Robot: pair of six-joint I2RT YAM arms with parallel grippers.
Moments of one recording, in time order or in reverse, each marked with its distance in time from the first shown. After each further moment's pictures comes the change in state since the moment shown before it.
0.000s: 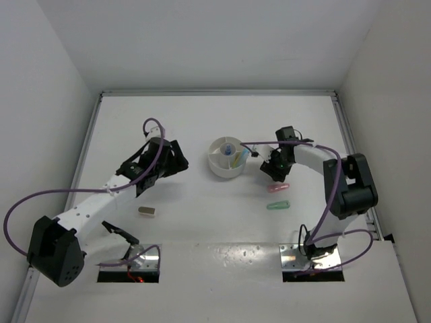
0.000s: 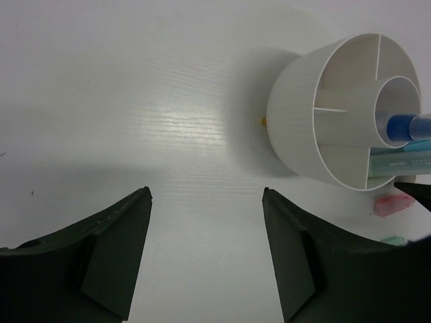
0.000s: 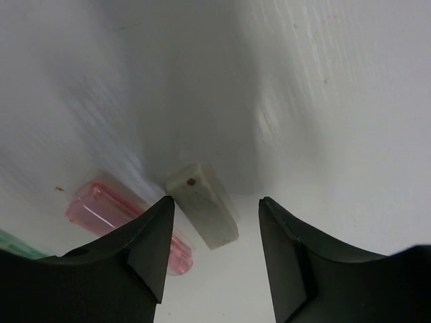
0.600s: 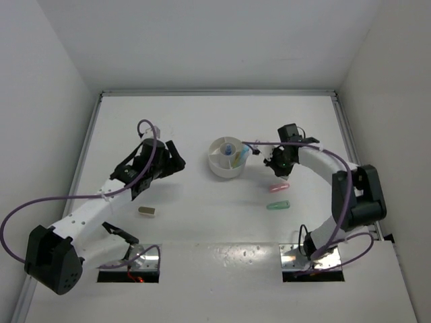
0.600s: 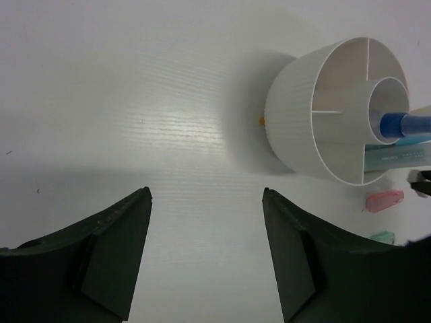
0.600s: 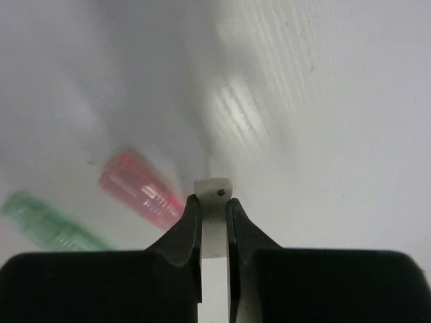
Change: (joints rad) left arm 0.042 -0.063 -0.037 0.003 0.044 0.008; right arm 0.032 -0.068 -0.009 -0.033 0.020 0.020
